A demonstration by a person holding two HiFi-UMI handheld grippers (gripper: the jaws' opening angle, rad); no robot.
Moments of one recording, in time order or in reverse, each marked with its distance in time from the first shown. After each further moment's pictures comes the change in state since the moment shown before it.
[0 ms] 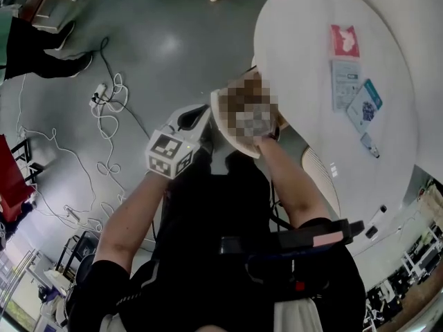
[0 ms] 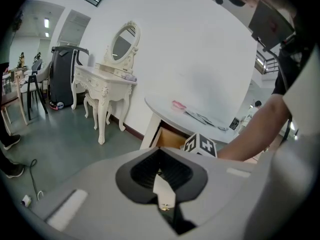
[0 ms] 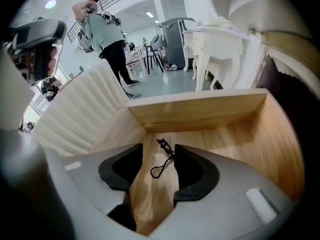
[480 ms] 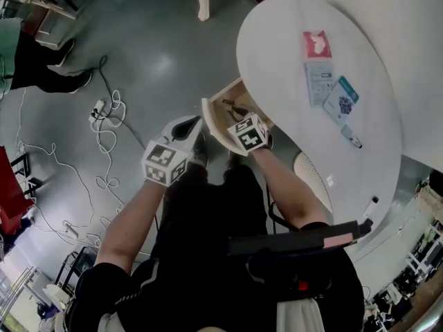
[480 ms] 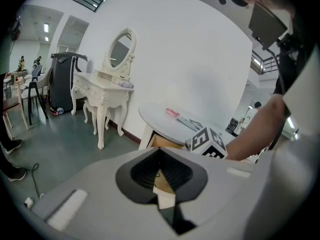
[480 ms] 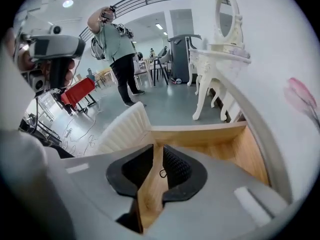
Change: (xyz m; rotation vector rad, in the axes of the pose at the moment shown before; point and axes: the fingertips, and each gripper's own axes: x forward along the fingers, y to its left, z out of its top) left arm -0.037 -0.034 0.028 0.020 -0.042 -0.003; right arm -0.083 0.027 0.030 -0.078 -0.117 -0.005
